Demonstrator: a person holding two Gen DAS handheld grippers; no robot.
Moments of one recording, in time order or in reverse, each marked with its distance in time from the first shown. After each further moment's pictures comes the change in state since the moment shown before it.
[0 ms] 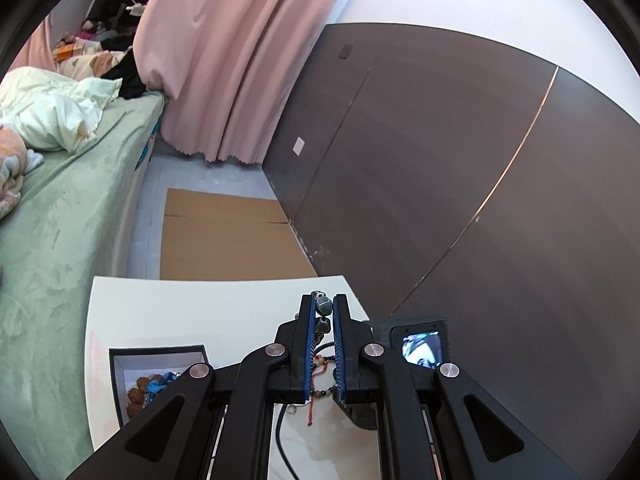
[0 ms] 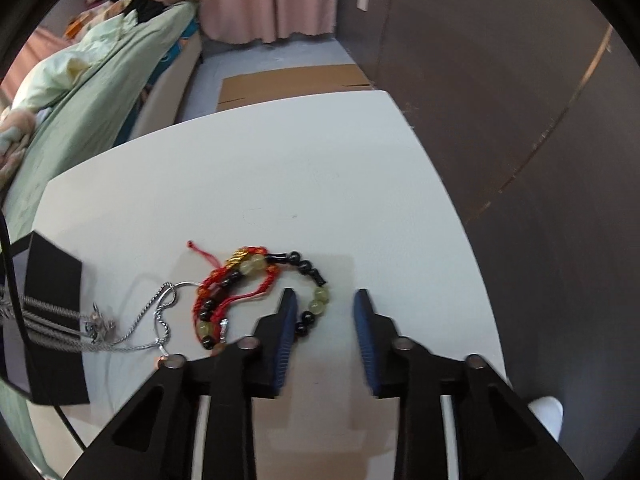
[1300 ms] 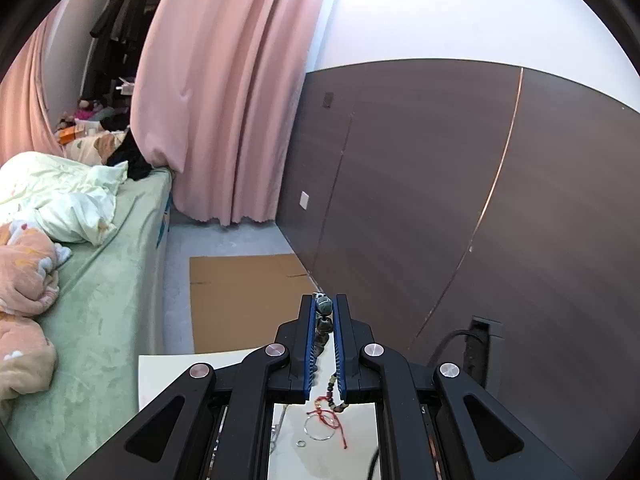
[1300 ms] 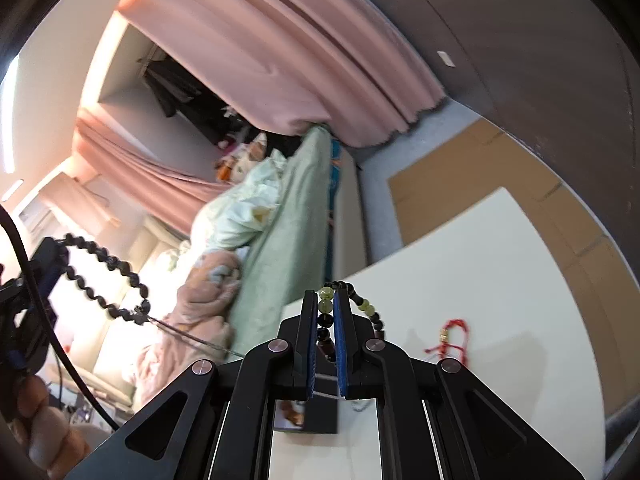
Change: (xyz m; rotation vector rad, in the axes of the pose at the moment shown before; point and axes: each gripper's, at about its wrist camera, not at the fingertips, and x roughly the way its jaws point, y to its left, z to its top) left arm -0.067 -0.070 0.050 0.159 -0.145 0.116; right arm -0.111 -0.042 0.005 0.271 -0.354 0.801
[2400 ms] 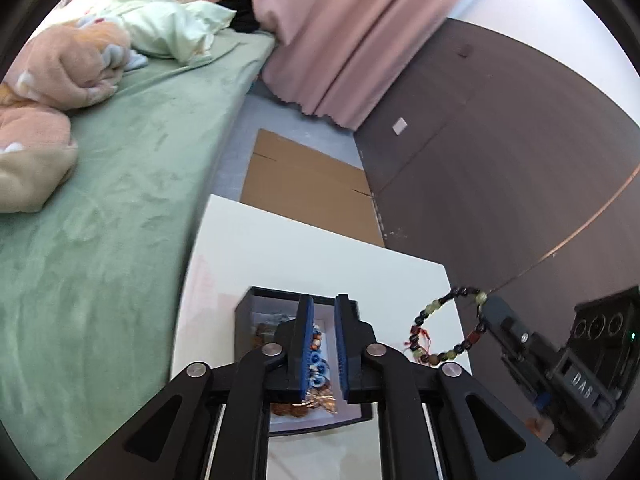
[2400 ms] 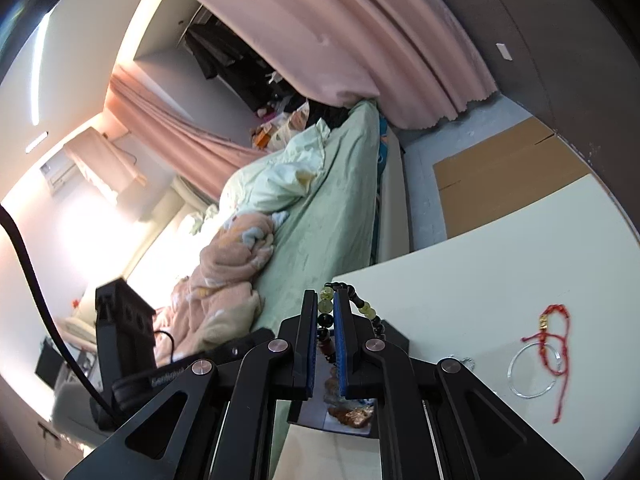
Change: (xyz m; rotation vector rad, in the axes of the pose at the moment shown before) left arm 0.062 0.174 -0.113 -0.462 0.291 0.093; right arm 0.067 0.060 -0.040 -0.120 0.086 0.082
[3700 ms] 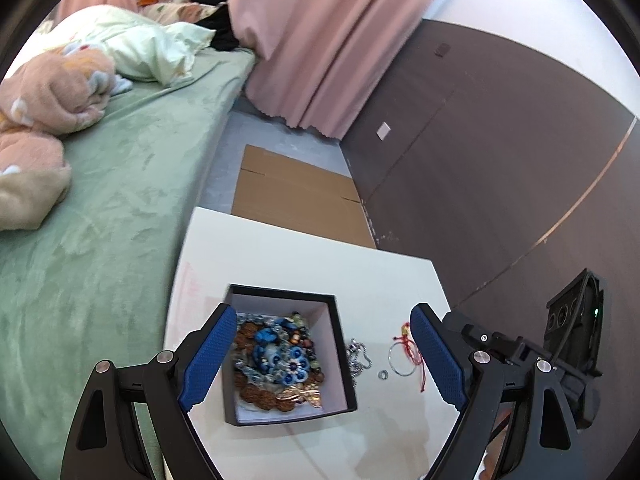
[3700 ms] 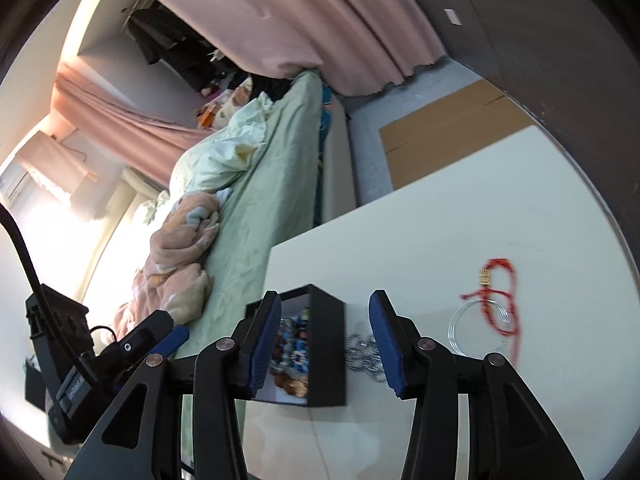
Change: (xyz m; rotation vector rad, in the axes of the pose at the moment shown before) left arm -0.008 -0.029 -0.017 0.103 -0.043 0.001; right arm -0.014 -0.044 -0.007 0.107 0.117 -0.179
